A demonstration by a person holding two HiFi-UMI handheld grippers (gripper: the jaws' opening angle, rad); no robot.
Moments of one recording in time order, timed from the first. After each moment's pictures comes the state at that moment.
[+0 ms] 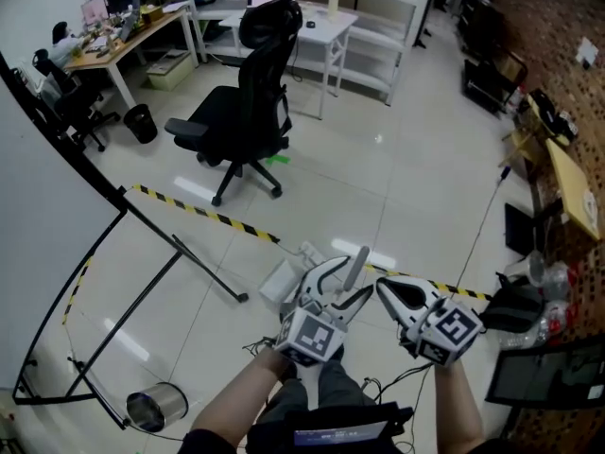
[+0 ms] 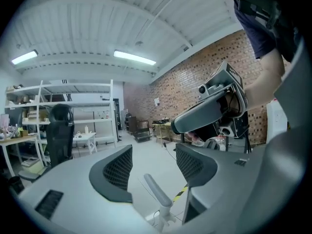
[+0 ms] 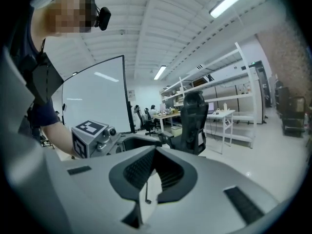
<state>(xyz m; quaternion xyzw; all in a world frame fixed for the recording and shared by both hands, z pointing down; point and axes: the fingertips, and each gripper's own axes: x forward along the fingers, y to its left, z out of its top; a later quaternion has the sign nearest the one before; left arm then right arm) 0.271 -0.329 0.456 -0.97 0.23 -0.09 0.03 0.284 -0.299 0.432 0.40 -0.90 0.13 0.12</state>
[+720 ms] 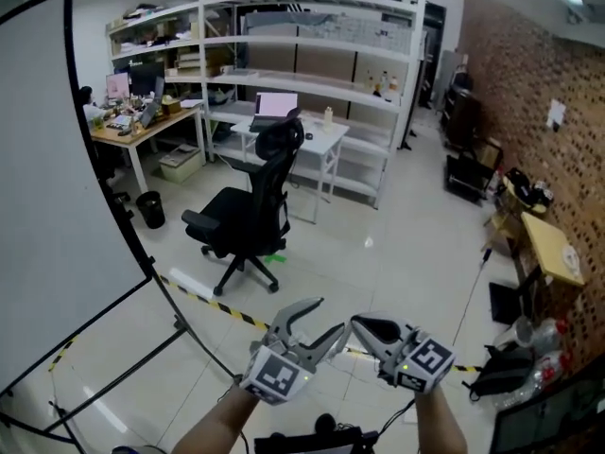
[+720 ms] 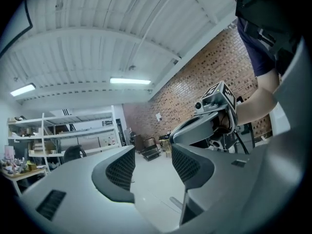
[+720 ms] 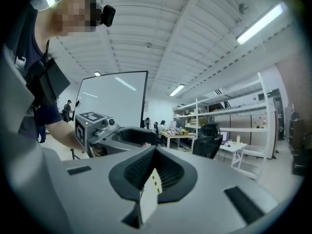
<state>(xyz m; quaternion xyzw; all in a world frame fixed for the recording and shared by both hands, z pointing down) 0.189 -0.301 0.307 -0.96 0.25 -0.03 0.13 0.216 -0.282 0.317 0.37 -0.93 0.00 0.09</state>
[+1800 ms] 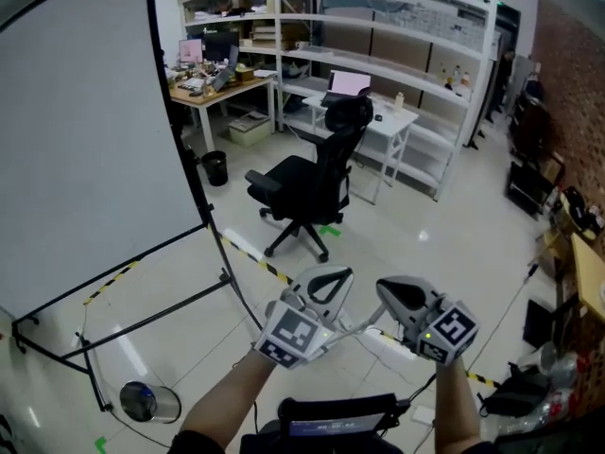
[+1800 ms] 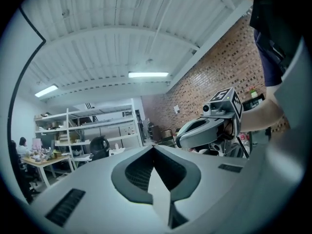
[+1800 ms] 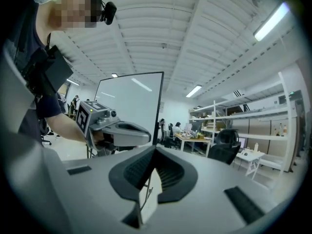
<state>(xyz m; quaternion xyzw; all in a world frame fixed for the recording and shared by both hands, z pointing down) 0.147 -0.292 0.281 -0.93 0.36 -0.06 0.08 0.191 -0.274 0.288 0.28 -0.95 -0.05 0.09</state>
